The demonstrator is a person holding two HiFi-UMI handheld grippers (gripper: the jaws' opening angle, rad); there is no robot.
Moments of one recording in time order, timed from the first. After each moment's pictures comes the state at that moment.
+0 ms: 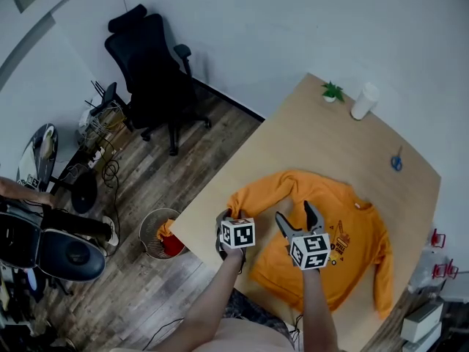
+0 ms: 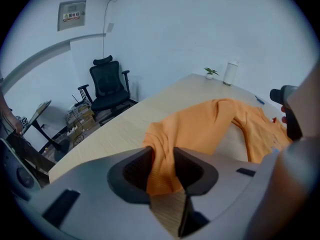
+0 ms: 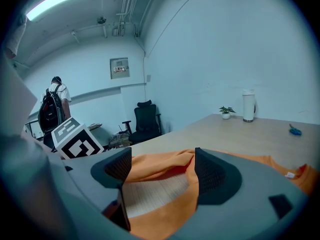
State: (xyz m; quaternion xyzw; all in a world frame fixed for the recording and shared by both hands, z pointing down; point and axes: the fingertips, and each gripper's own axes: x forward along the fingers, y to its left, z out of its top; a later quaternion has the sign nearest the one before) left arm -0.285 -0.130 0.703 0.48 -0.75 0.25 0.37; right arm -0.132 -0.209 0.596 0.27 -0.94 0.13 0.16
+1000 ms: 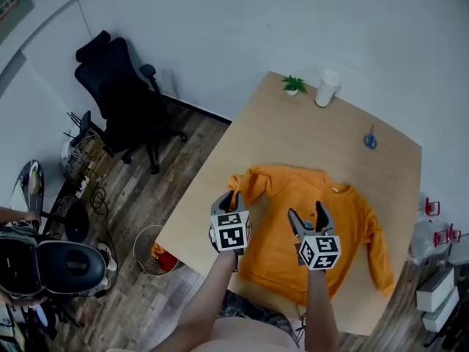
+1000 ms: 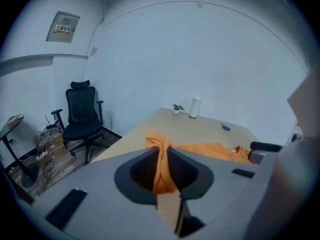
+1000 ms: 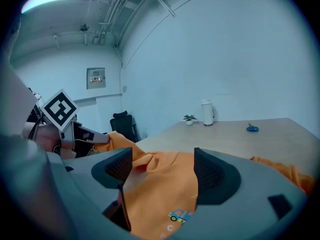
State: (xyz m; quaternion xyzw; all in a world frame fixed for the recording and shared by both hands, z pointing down) left arm -0.224 -0.201 0.573 0.62 -0.72 0.15 0.25; right arm -0.017 -0.229 0.572 0.41 -0.89 0.15 0.11
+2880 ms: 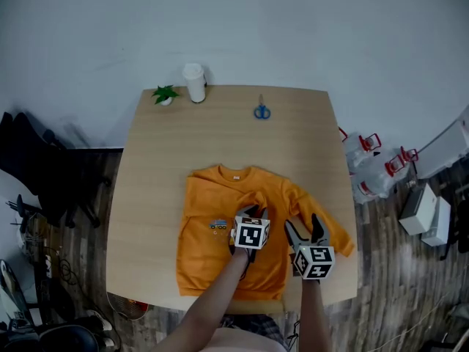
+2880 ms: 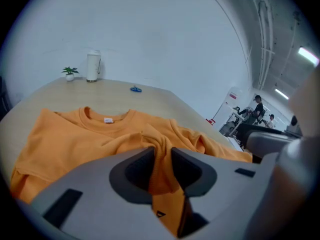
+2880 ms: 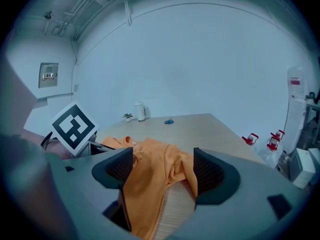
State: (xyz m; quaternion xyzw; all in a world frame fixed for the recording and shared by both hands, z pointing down) left arm 0.190 -0.240 0.670 0.84 -0.39 0.26 0.29; right arm 0.287 -0.176 0.597 0.63 -0.74 0.20 0.12
